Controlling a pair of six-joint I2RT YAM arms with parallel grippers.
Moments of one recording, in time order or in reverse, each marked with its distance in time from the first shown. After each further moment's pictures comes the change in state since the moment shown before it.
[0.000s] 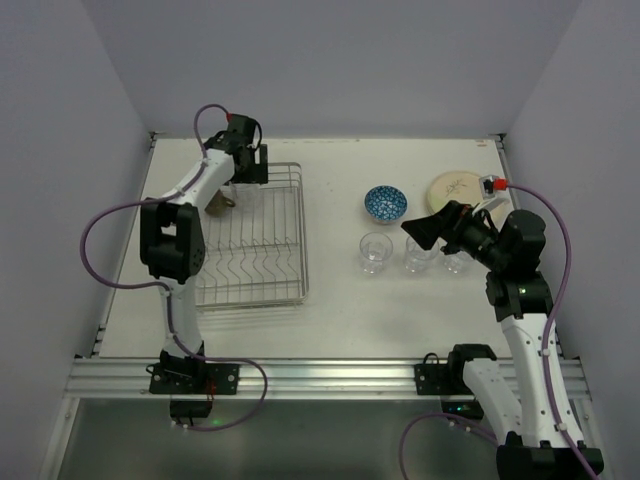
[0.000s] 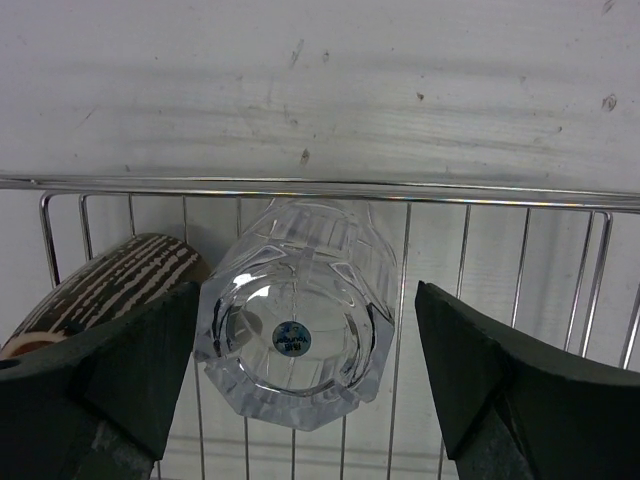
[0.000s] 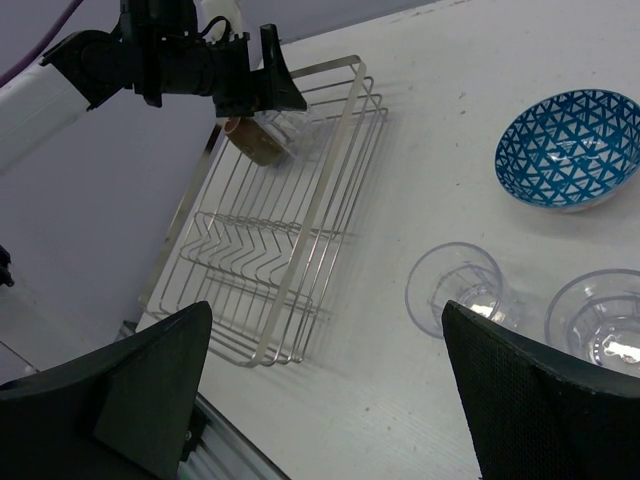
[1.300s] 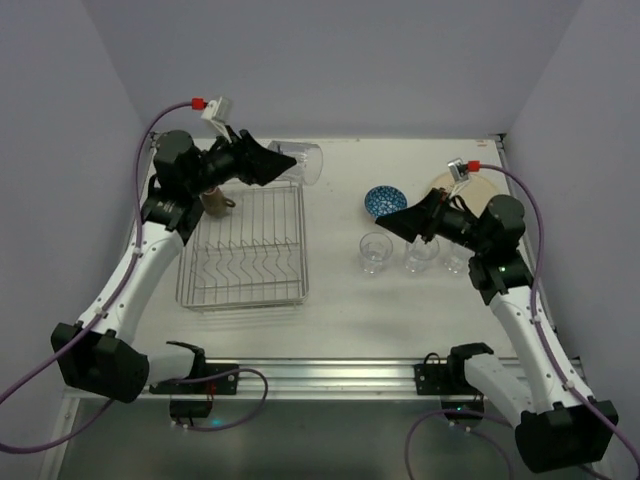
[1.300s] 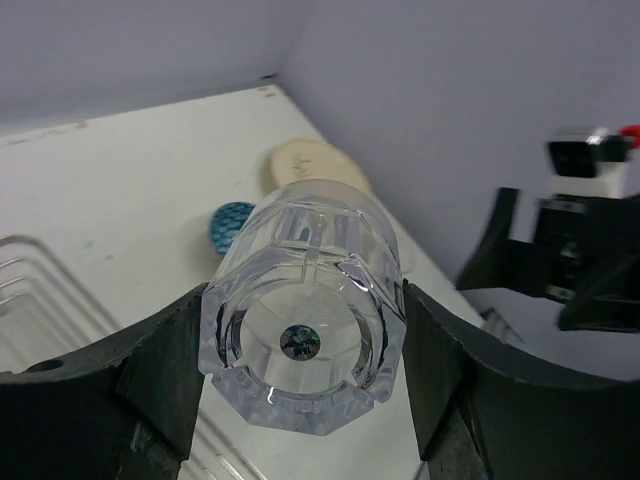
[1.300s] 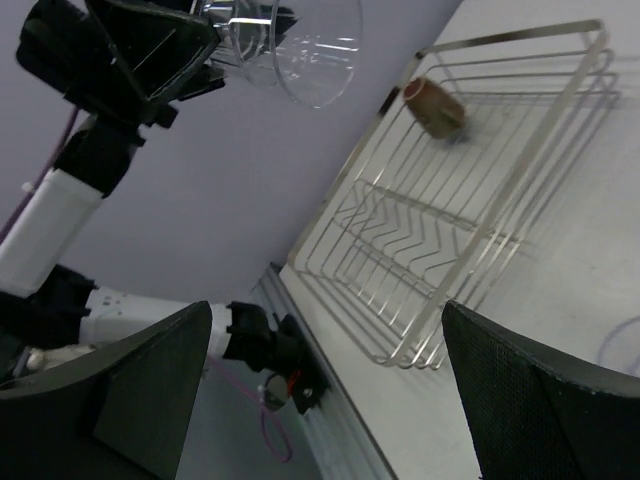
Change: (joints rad) left arm -0.022 -0.801 -0.540 0.624 0.865 -0.256; right arm 0.122 0.137 -0.018 0.354 -0.211 0.259
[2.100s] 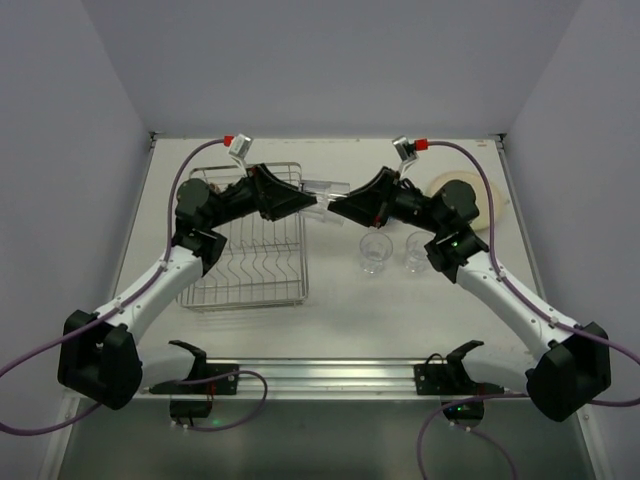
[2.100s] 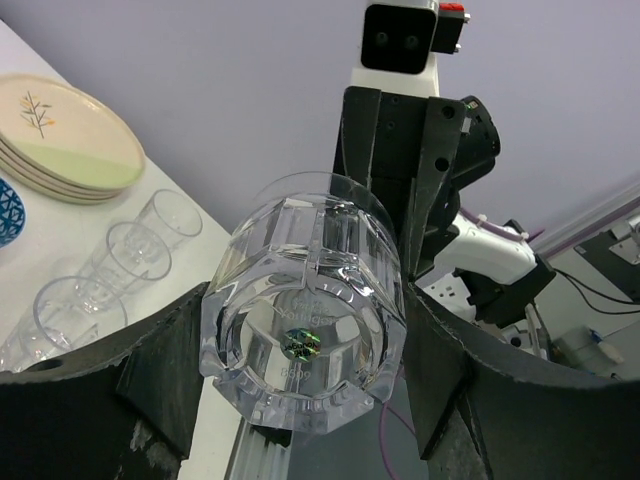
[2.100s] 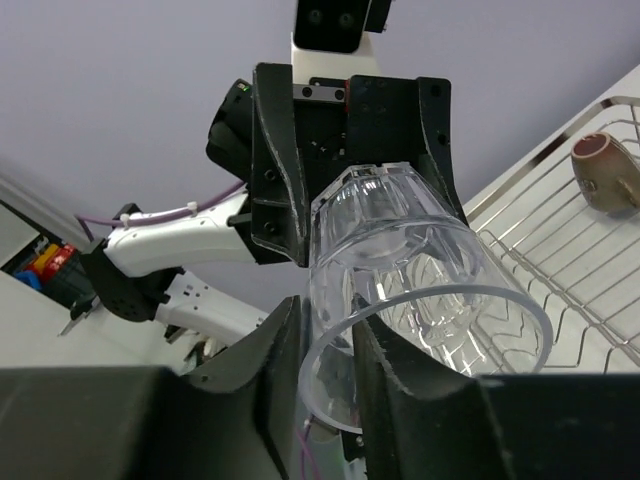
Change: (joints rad) left arm -0.137 -0.054 -0.413 0.767 0.231 -0.600; right arm 0.382 0.312 0.118 0.497 0.104 0.146
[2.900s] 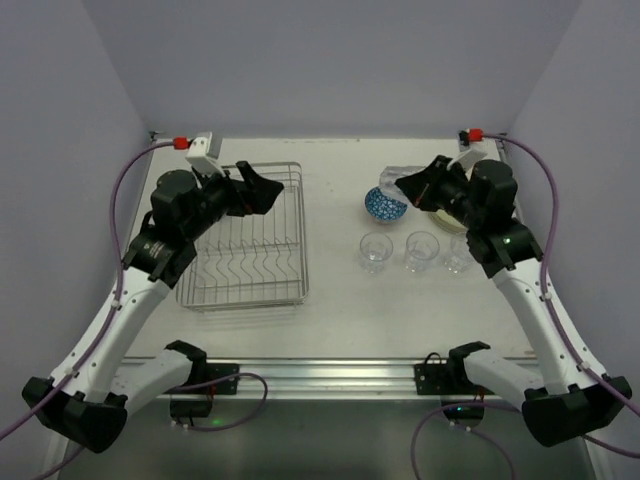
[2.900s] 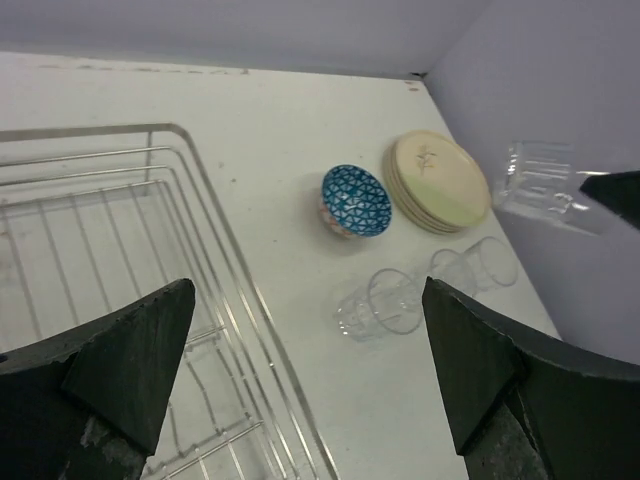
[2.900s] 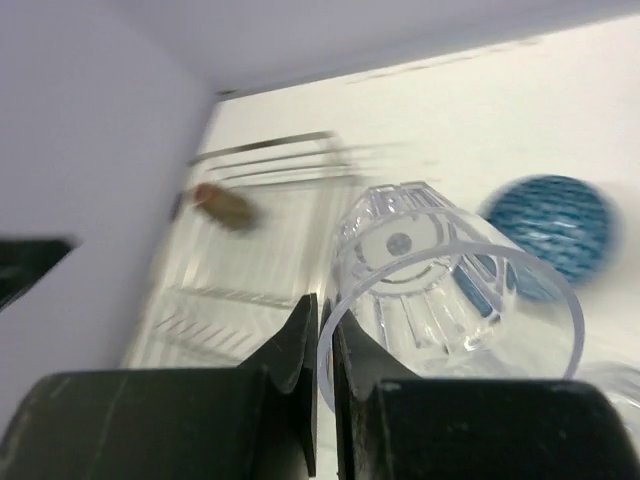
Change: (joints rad) left arm -0.009 -0.211 0.227 -0.922 -0.666 0.582; right arm -0.190 -0.134 0.191 -0.795 0.466 -0.364
